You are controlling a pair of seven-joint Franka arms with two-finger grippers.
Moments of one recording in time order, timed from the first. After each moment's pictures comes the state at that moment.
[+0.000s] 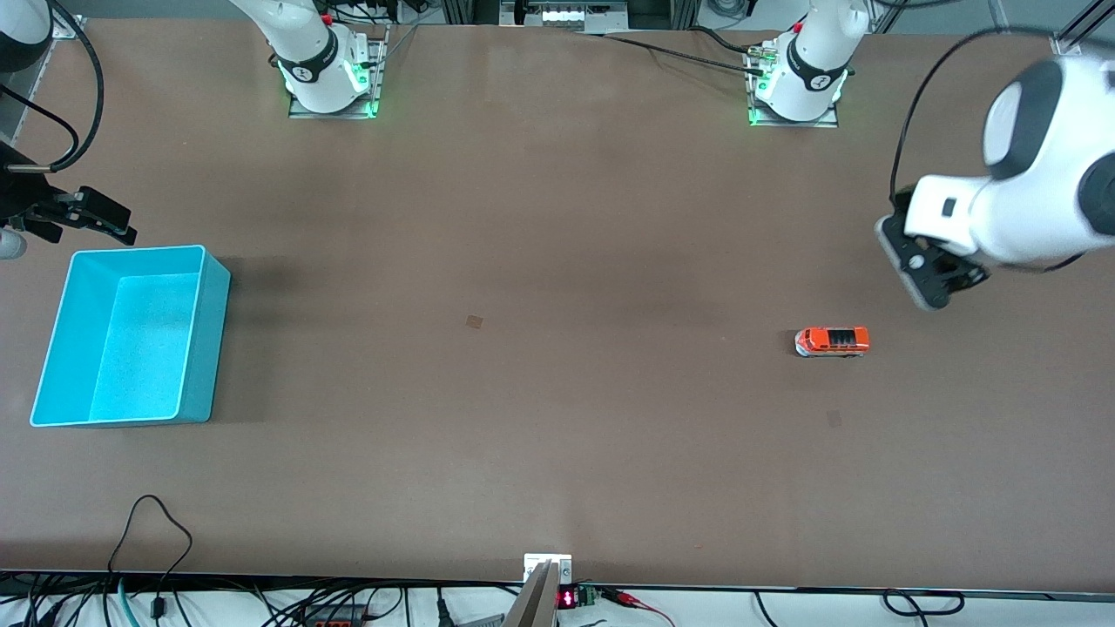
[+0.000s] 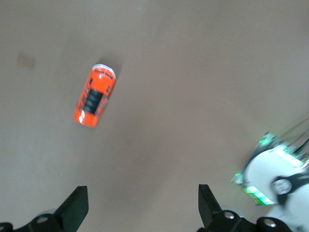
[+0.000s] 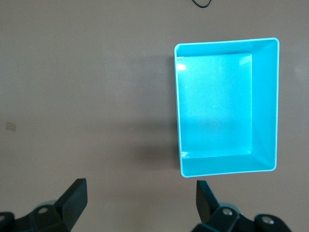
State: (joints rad) left arm -0.01 0.23 -0.07 -1.69 0.10 1.59 1.08; right arm 0.00 0.01 -0.07 -1.69 -0.03 1.72 -0.05
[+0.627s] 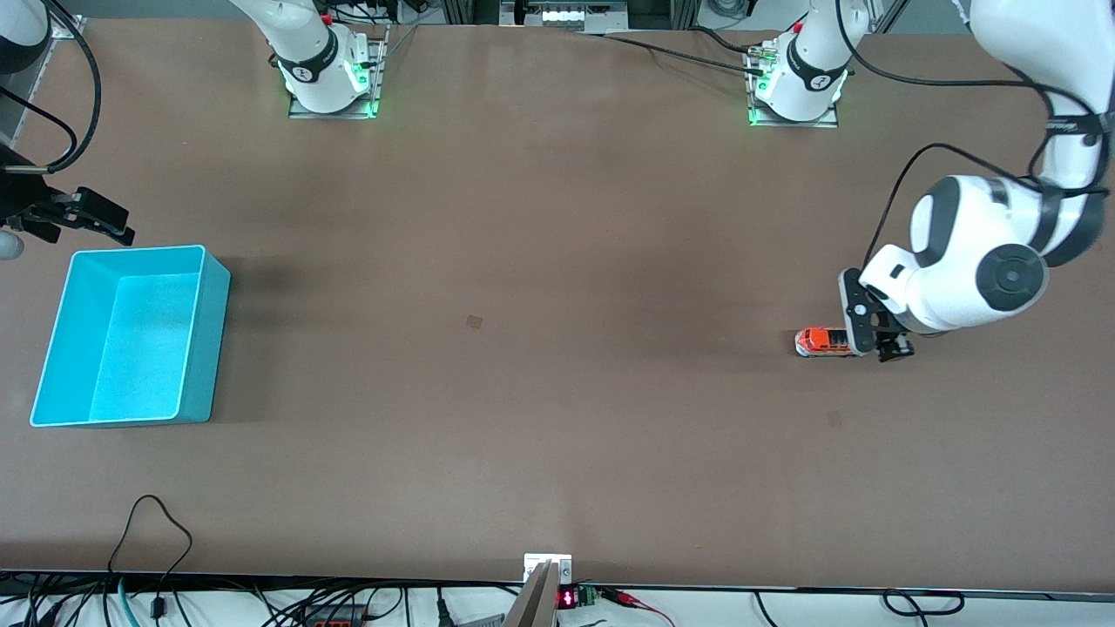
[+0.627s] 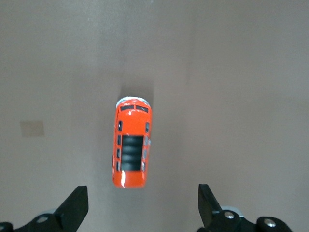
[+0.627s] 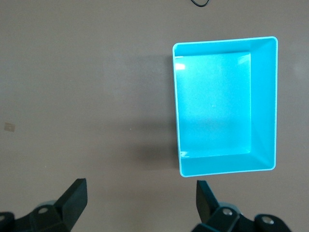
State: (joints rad) left arm 0.03 0.35 -0.07 -1.93 0.10 2.12 1.38; right arm -0.01 0.02 -0.07 -1.69 -0.03 1.72 -0.05
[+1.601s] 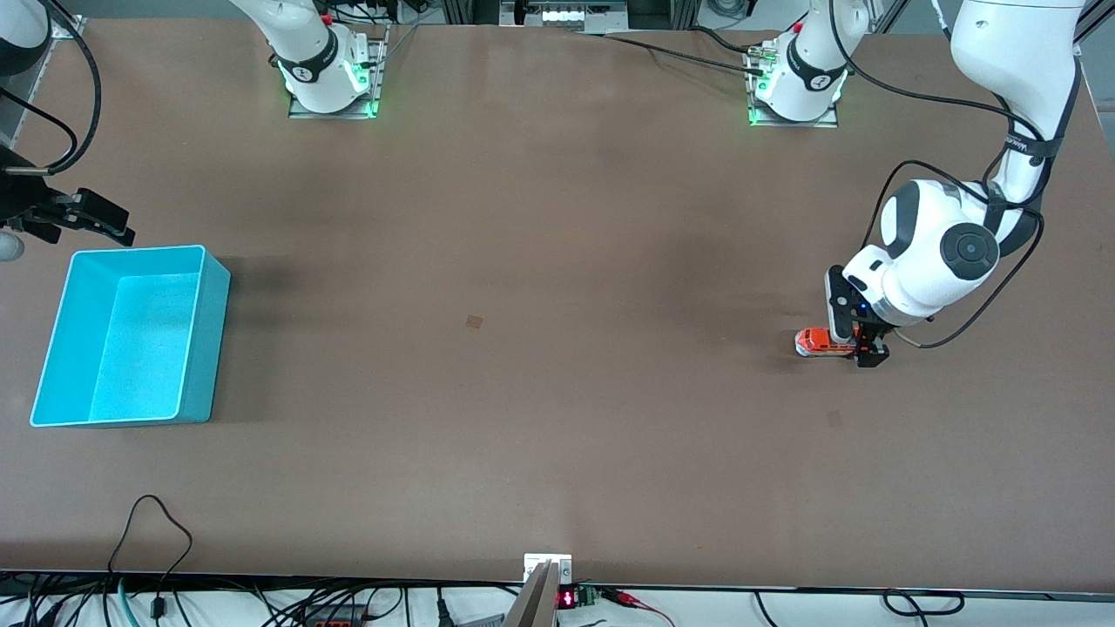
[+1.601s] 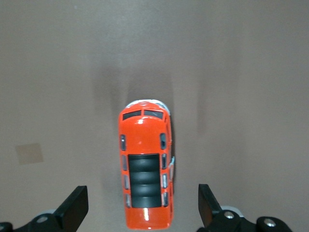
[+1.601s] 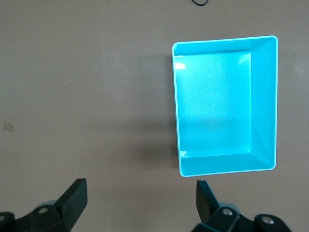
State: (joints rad) left arm 0.07 0.38 -0.07 -2.13 0.10 2.52 1.50; right arm -0.01 0.02 -0.07 -1.69 -0.03 1.72 -0.05
